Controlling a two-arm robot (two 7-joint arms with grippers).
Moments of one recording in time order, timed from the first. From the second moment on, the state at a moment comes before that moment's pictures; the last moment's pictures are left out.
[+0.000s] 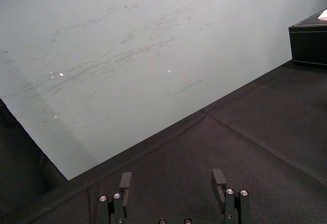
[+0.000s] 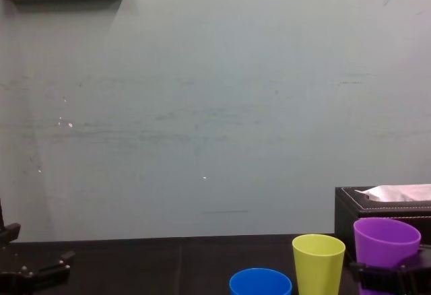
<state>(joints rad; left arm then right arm) -0.20 0.60 0.45 -1.41 -0.25 -0.12 0.03 0.12 0.33 -0.21 -1.60 0.16 0.33 0.26</state>
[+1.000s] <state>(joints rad) -0.20 0.60 0.45 -1.41 -0.25 -0.12 0.03 0.24 0.30 -0.21 -1.60 0.19 0.43 0.29</state>
